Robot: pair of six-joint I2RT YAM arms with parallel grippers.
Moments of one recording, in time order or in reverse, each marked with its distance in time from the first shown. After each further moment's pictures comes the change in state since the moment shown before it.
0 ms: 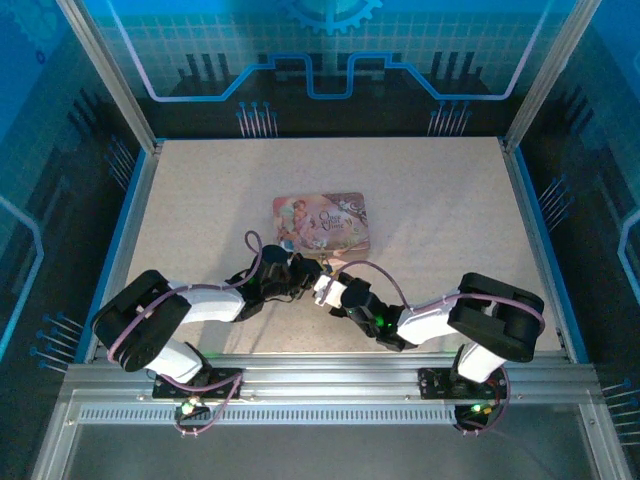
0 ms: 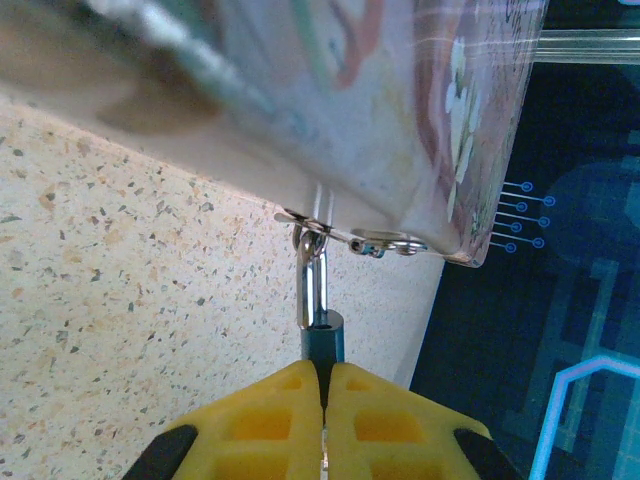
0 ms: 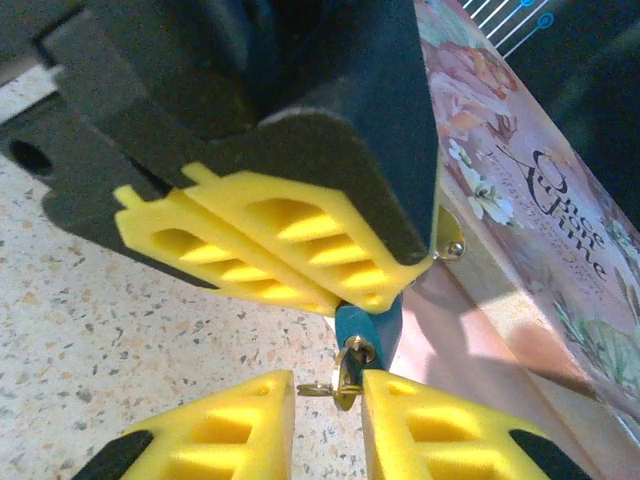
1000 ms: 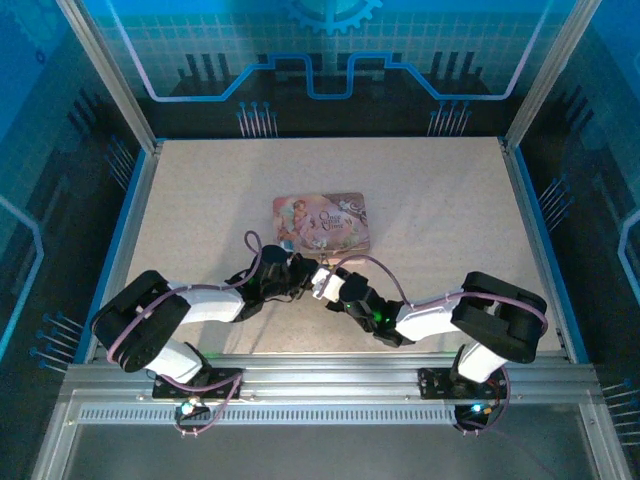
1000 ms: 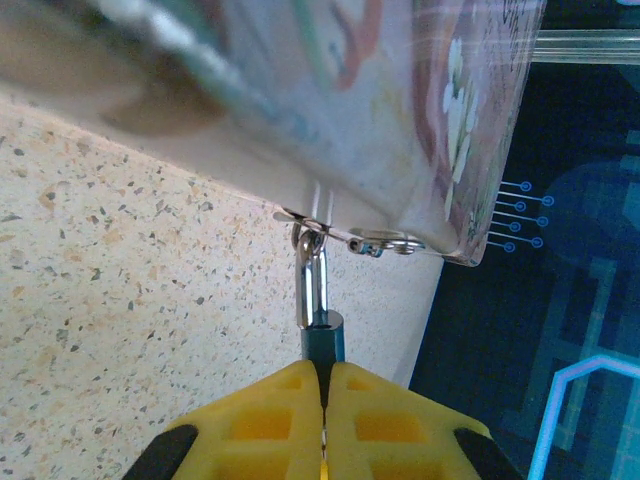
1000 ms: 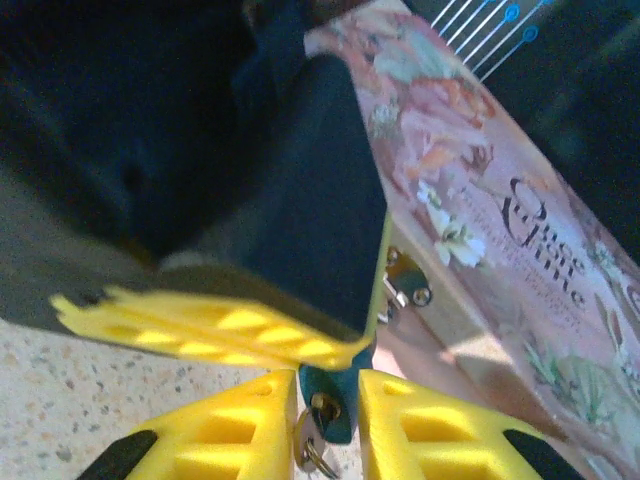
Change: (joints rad) left arm 0.000 -0.003 -0.002 0.000 0.000 0.000; right arm -0.015 -0.021 0.037 -0.014 -0.026 0.018
